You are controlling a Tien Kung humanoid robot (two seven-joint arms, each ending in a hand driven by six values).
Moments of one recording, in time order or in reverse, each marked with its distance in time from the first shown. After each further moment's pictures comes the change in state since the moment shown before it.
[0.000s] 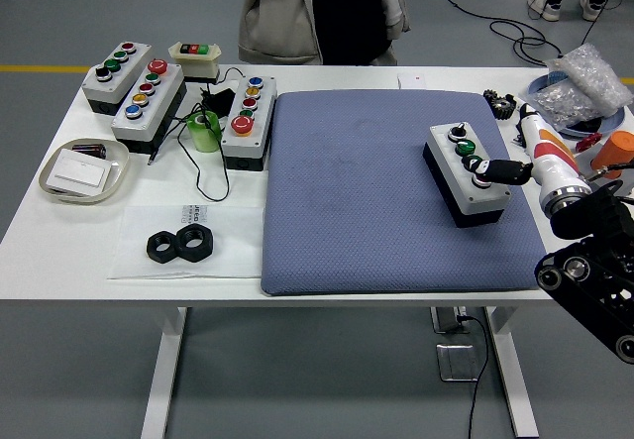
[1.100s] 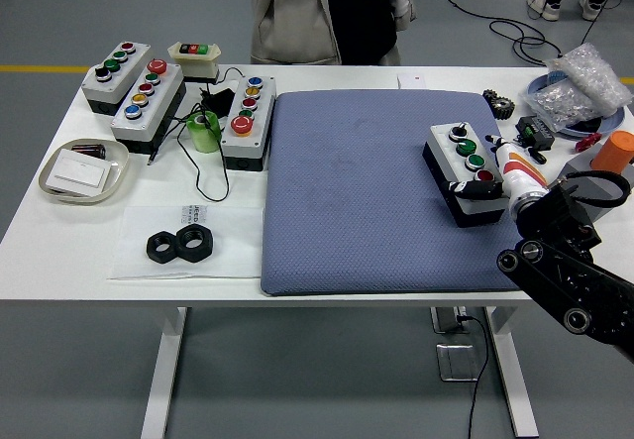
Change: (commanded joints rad) left arm -0.002 0.004 0.006 0.000 -0.006 0.001 -0.003; right arm 0.113 0.133 -0.036 -0.272 0.082 0.088 -0.108
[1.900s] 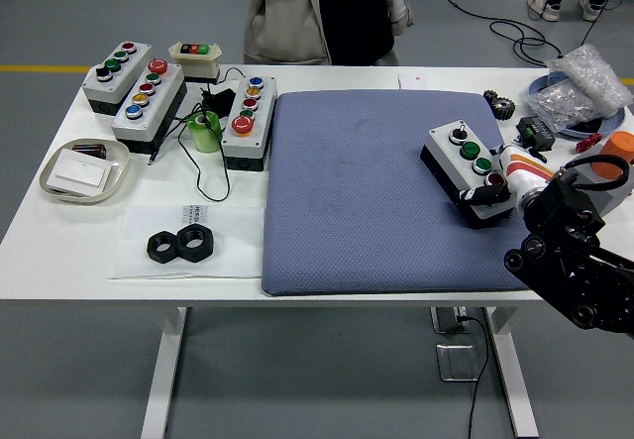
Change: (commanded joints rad) left arm -0.006 0.002 0.008 0.001 -0.014 0.004 -0.005; right arm 0.075 -0.065 -0.152 -0.036 -0.048 0.106 -0.025
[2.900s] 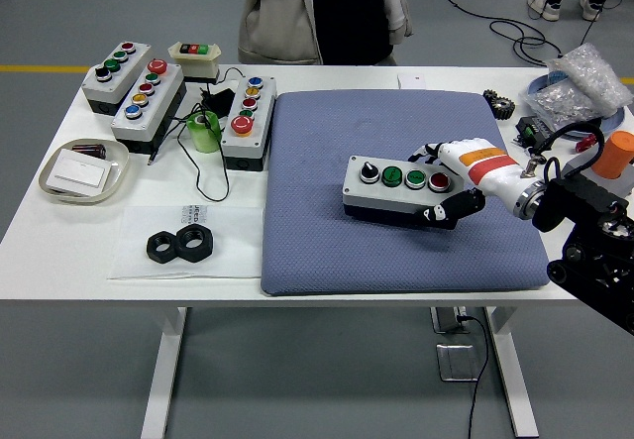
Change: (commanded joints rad) left arm 0.008 0.000 -0.013 0.000 0.022 -0.002 0.007; right arm 0.069 -0.178 -0.179 0.105 -0.084 0.053 0.670
